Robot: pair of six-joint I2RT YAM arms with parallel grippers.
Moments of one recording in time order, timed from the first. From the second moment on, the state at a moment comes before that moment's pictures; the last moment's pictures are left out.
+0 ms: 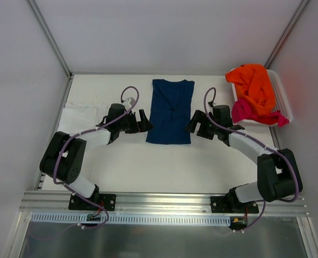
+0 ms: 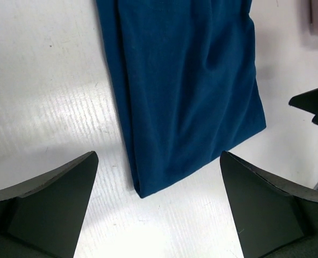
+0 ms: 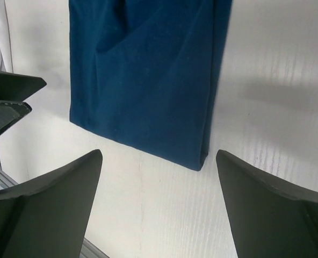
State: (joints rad) left arm -0.37 1.56 0.73 0.22 0.36 -0.53; right arm 0.31 1.42 0.78 -0.11 -0.33 0.59
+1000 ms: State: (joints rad) left arm -0.36 1.73 0.61 0.60 0.55 -0.67; right arm 0.31 1.53 0.56 0.31 -0.37 0.76
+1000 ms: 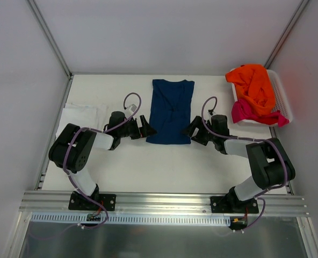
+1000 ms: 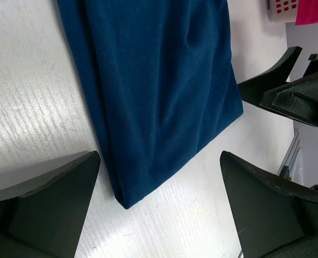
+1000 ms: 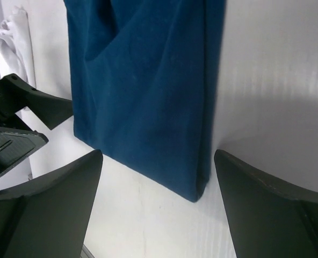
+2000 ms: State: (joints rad) left arm -0.35 1.80 0.61 0.64 0.64 -0.71; right arm 0.44 1.66 0.63 0.44 -0.38 0.82
